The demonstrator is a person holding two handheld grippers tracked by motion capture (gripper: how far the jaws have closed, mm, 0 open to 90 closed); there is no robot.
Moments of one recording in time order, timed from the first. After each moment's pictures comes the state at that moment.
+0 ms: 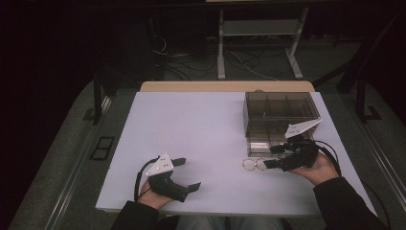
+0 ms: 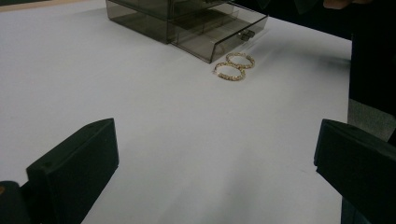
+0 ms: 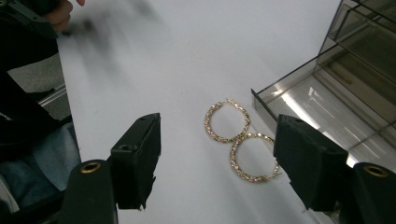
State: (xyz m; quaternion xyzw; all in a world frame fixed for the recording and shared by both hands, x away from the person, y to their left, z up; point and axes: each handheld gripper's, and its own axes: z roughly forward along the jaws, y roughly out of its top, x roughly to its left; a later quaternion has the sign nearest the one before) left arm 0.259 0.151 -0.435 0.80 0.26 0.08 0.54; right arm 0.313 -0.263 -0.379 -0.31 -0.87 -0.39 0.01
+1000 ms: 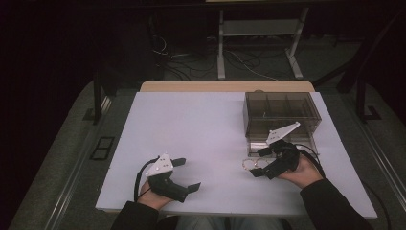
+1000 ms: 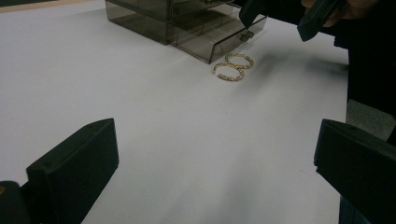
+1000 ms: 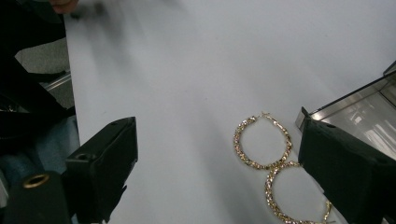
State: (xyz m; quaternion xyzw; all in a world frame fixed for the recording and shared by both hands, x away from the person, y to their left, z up) left arm 0.259 0.152 -0.435 0.80 0.25 0.08 0.54; right arm 0.317 -0.223 -0.398 -0.27 -0.89 -0.38 0.03
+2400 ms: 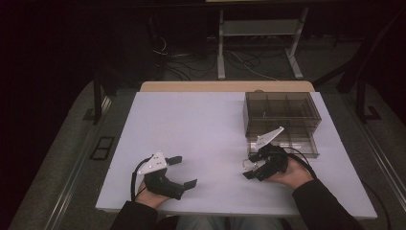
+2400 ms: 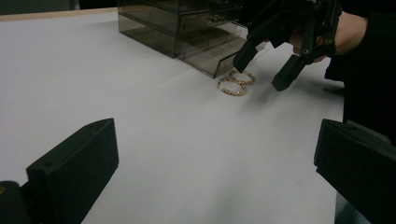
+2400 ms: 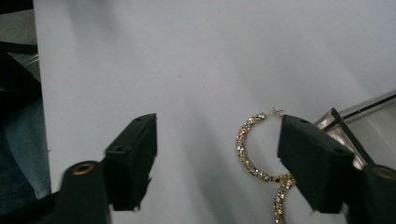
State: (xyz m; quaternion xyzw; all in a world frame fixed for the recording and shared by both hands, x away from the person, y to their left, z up) left arm 0.259 0.163 -0.431 0.77 0.28 0.08 0.57; right arm 0.322 -0.200 -0.419 -0.25 -0.91 -0.33 0.02
